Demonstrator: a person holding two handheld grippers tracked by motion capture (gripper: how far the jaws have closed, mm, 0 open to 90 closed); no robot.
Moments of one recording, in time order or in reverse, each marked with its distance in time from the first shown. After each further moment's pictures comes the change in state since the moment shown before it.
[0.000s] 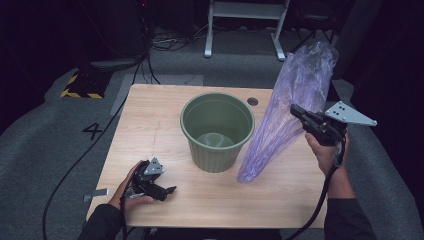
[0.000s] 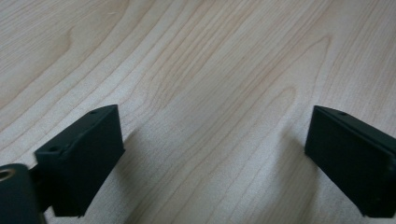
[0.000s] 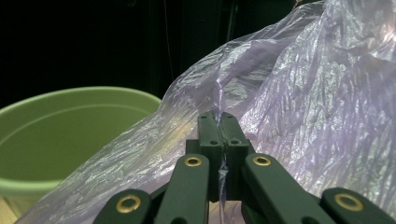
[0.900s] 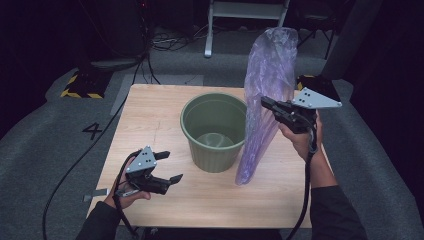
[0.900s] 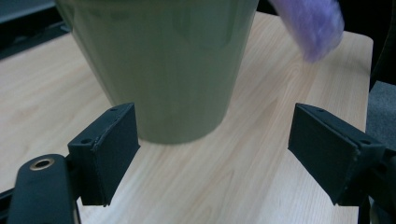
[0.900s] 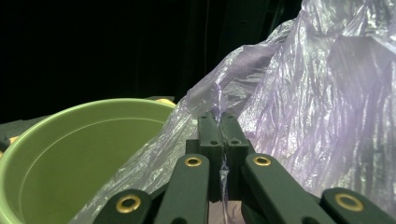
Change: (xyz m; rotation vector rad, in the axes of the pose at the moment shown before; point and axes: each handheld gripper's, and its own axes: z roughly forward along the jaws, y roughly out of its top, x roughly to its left) left arm -0.030 0.068 -0.081 -0.355 -0.066 0.074; right arm 0.037 0.028 0.056 0.030 0.151 -0.105
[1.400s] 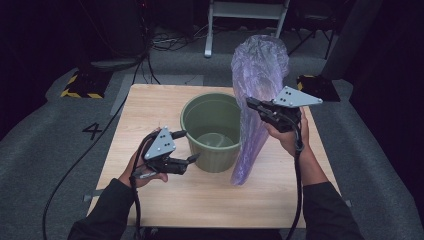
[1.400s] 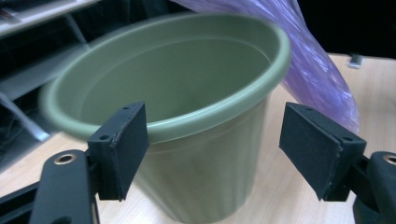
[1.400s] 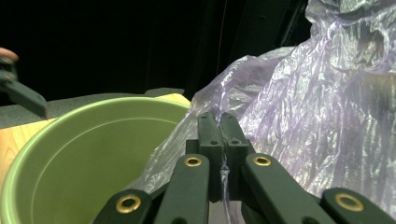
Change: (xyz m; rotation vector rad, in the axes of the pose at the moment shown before) left arm 0.000 0.067 0.027 -0.025 0.006 0.095; right arm 0.021 0.012 0.025 0.032 0.048 -0.060
